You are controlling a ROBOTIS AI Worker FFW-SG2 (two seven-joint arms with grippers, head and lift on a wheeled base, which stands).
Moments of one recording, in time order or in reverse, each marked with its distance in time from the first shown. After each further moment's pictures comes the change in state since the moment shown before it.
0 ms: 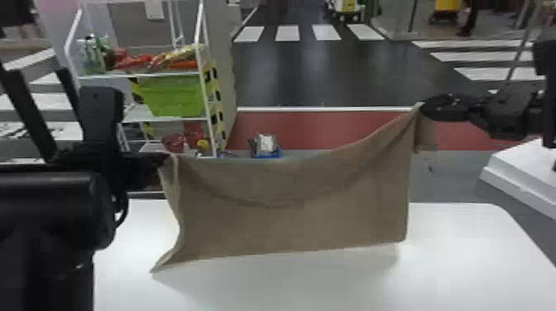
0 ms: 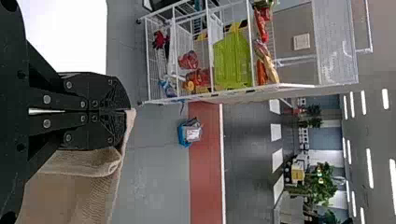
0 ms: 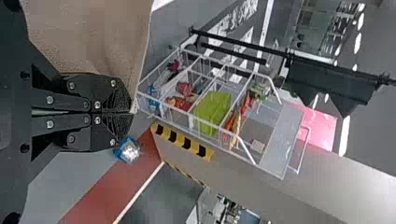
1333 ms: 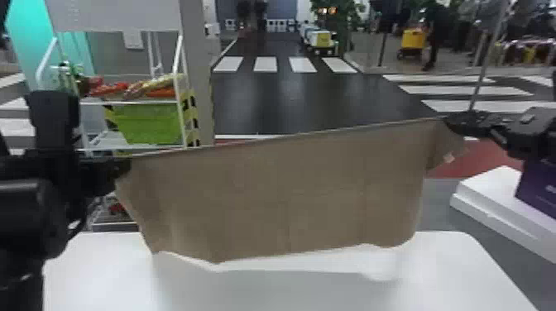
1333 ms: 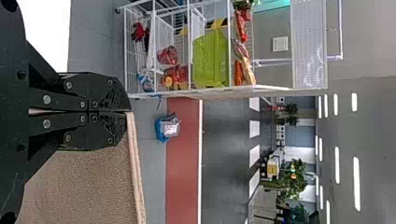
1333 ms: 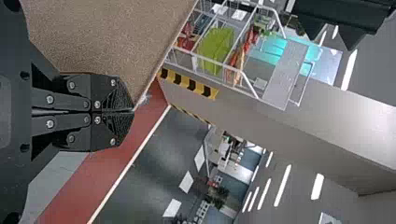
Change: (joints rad) left arm -0.093 0.002 0.064 0.081 0.030 -0.086 -0.023; right arm 0.007 -0.101 -0.099 -0.001 -0.054 0.012 -0.165
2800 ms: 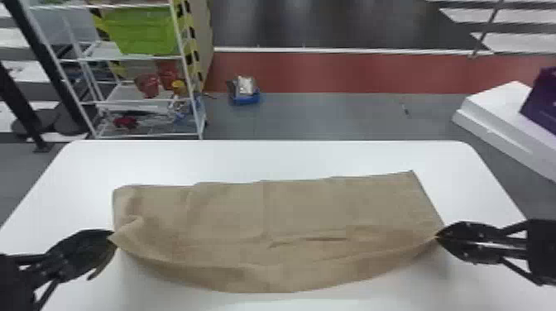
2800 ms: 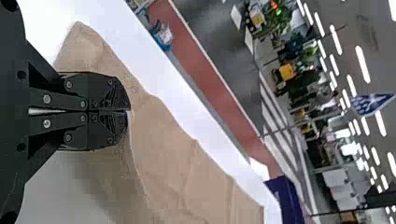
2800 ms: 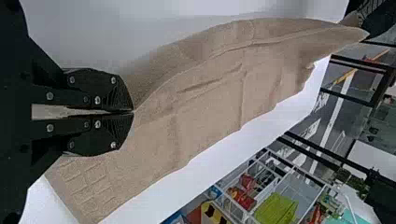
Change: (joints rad) left arm 0.965 -0.021 0.396 -0.225 -0.006 -1.134 -0.807; right arm 0.886 -0.070 -0.102 -0.351 -0.071 -0.494 0.305
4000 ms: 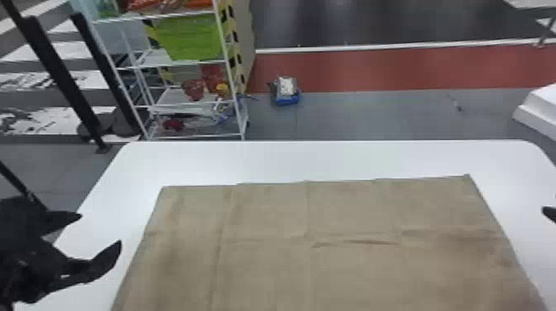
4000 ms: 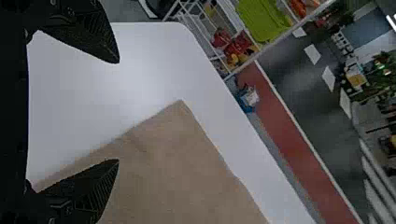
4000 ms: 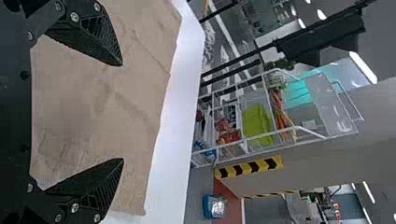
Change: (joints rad) left arm -0.126 0.000 0.026 -0.041 -0.297 0.392 0.109; right arm -0.199 0.067 -0.167 -0.049 -0.353 1.002 -0.006
